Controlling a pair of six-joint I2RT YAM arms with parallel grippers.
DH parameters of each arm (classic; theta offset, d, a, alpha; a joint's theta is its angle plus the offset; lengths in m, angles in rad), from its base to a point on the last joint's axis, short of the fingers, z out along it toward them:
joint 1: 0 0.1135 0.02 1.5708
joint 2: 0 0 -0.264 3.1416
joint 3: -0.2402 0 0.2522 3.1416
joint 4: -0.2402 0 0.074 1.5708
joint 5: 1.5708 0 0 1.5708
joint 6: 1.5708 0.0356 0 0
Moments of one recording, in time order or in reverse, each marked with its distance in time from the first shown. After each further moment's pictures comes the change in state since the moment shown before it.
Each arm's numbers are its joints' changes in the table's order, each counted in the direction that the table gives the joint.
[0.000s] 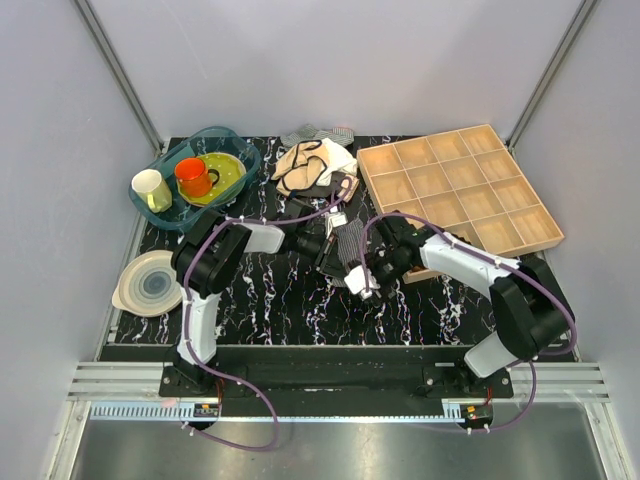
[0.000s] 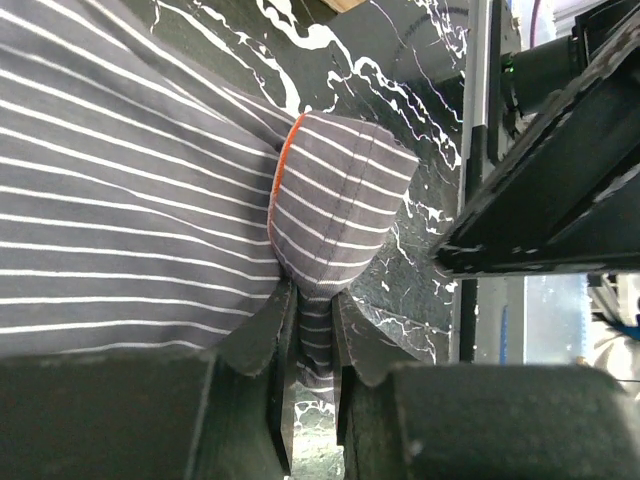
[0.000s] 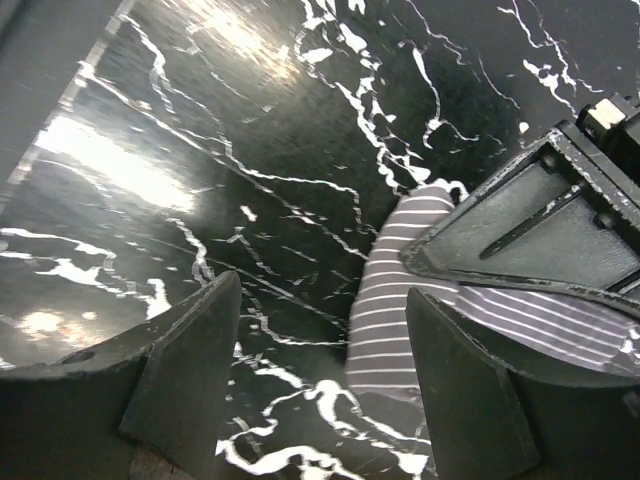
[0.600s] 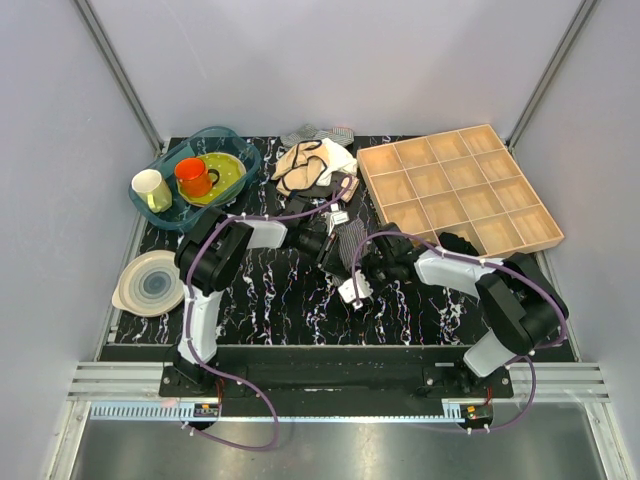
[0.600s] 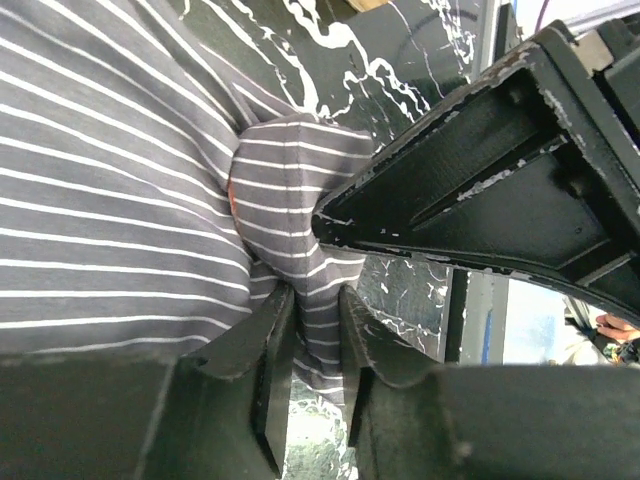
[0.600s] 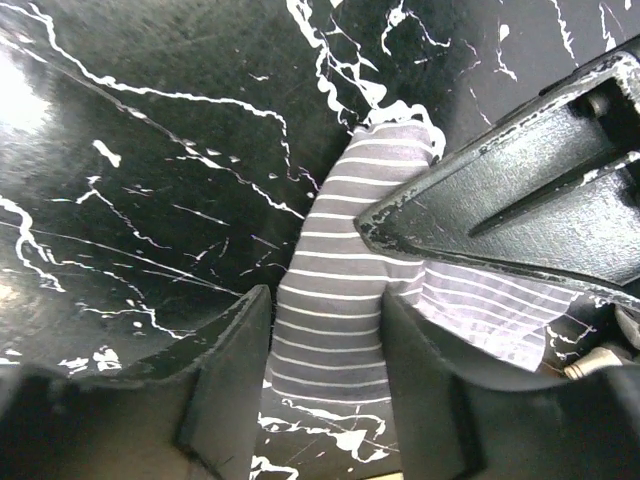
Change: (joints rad) left arm 0.006 -0.035 -0.081 -0.134 0.003 -0.011; right arm 0.054 -0.047 0.174 0.462 0.256 -0.005
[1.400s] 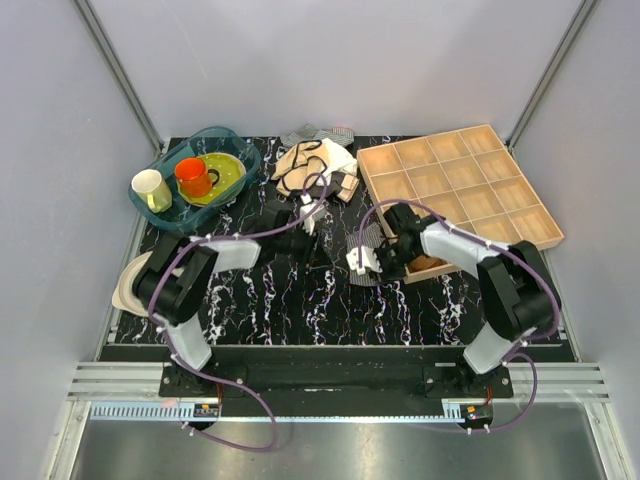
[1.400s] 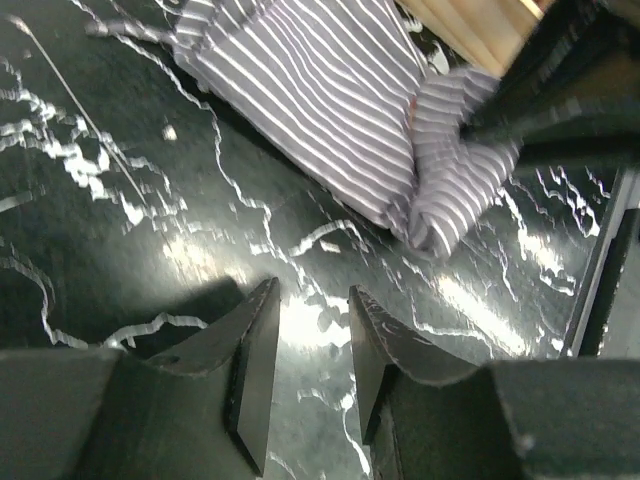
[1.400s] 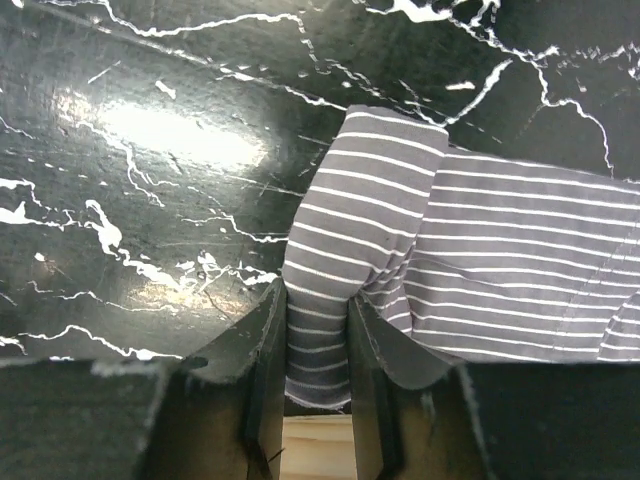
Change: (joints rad) left arm 0.036 0.295 0.264 0.254 -0.394 -0.056; right arm -0.128 -0.053 -0.182 -0.367 -0.050 0.211
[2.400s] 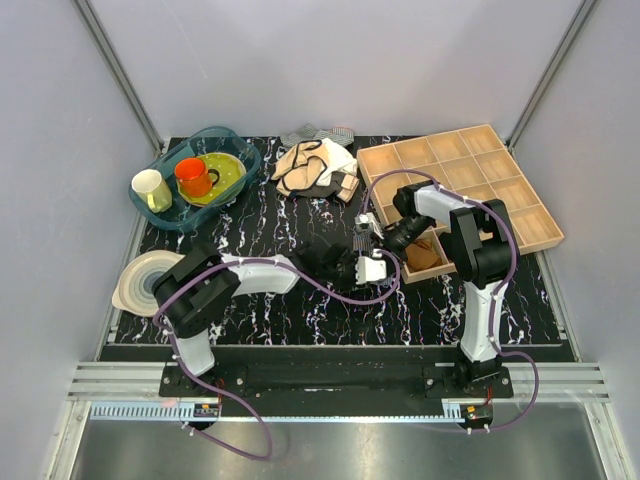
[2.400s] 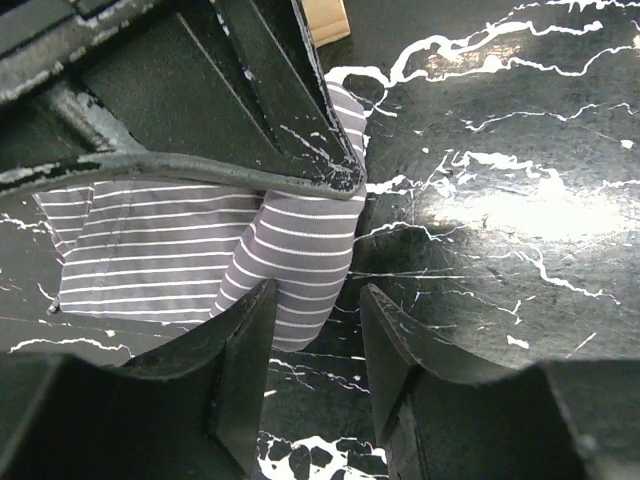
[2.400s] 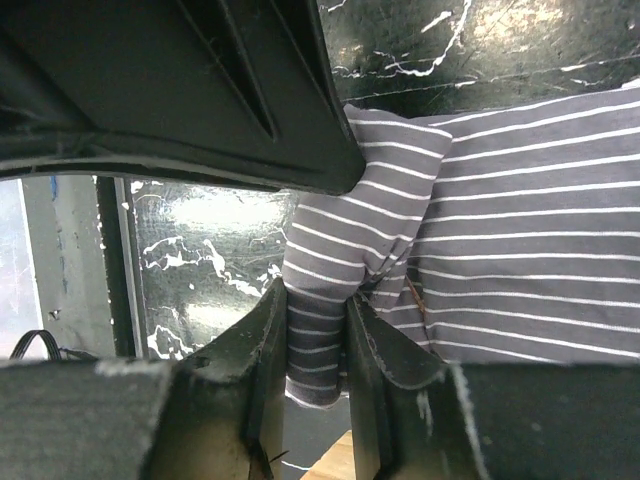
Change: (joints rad) left arm -0.404 0.027 -0.008 0.017 -0.341 0.703; right arm -0.187 -0.451 -0.457 -0.545 -0.292 0.215
